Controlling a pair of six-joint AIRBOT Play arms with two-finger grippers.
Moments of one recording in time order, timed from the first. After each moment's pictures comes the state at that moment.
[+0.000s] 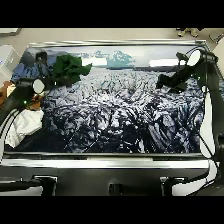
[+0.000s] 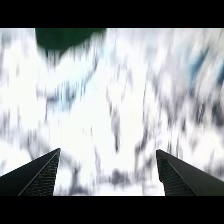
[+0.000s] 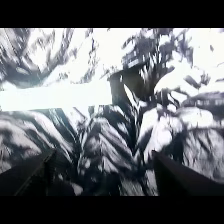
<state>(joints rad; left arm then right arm) -0.15 -1.50 1.39 1.58 -0.60 -1.82 -0.02 -1.71 1.85 -1.37 1.43 1.75</state>
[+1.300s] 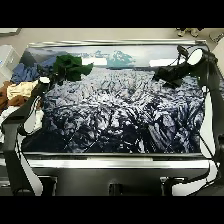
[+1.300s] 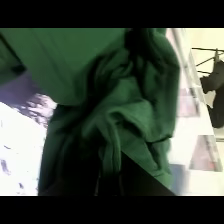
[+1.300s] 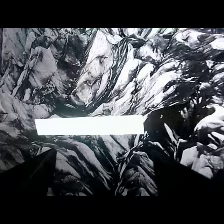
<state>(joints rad) 0.05 -2.24 1.97 0.57 -0.35 -1.68 -0.02 -1.71 1.85 -1.24 1.32 1.75</state>
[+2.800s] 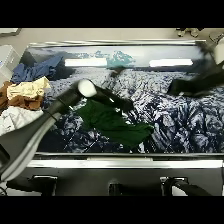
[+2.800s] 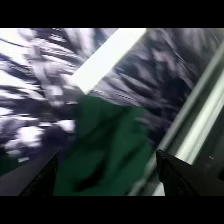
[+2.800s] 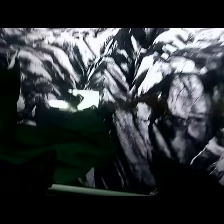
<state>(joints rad) -0.60 -1.67 1.68 0.93 -1.05 -1.43 -0.02 -1.26 1.56 -1.35 1.59 1.60</state>
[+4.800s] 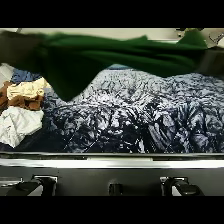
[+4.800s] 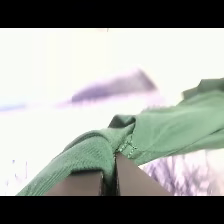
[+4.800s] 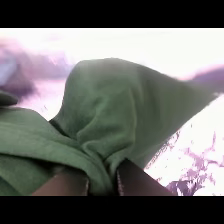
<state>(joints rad) -0.09 -0.96 1.61 0.76 -1.01 -1.32 -0.02 -0.82 1.52 -1.22 1.12 1.57</state>
